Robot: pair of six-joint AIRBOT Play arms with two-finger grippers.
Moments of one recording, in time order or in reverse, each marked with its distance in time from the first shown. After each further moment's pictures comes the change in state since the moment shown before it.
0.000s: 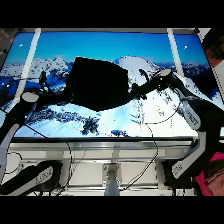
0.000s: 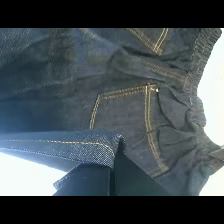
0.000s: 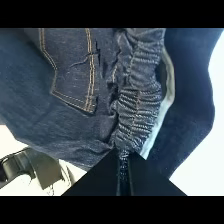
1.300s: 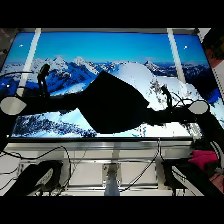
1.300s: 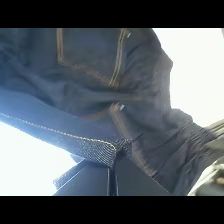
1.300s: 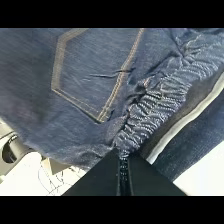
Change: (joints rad) left arm -0.183 0.338 0.075 0.165 -0.295 -0.177; right arm 0.001 0.905 -0.681 -0.039 -0.085 0.223
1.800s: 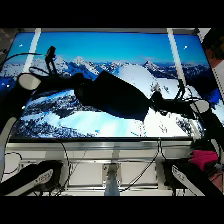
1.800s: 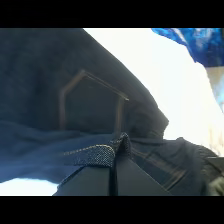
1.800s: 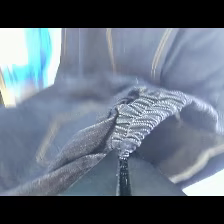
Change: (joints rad) left arm -0.030 -0.373 0.233 -0.058 0.203 0.024; right arm -0.068 -0.044 -0.001 -0.021 -0.428 0.211
